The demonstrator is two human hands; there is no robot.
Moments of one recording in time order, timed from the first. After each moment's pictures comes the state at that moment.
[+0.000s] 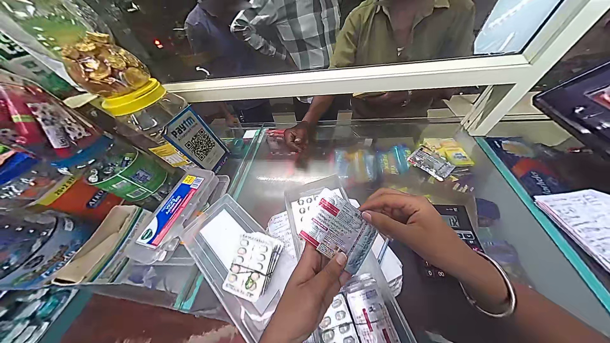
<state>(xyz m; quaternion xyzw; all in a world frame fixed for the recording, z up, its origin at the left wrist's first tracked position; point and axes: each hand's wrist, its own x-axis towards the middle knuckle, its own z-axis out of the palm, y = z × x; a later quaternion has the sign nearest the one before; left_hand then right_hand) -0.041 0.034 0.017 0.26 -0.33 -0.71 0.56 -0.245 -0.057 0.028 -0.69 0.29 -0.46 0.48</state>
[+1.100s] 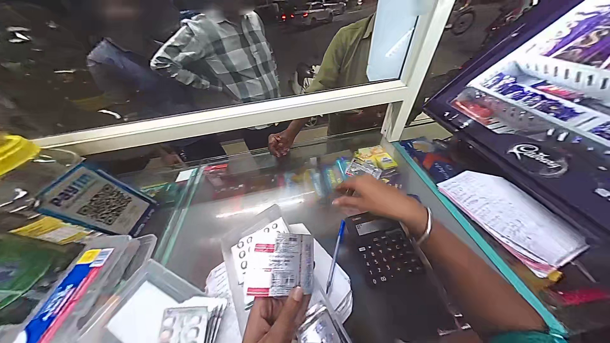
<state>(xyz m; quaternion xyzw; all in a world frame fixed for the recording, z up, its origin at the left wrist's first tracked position) -0.078 0.033 0.012 0.40 -0.33 -0.63 0.57 -0.333 -0.126 0.046 -0.80 0.51 -0.14 0.27</state>
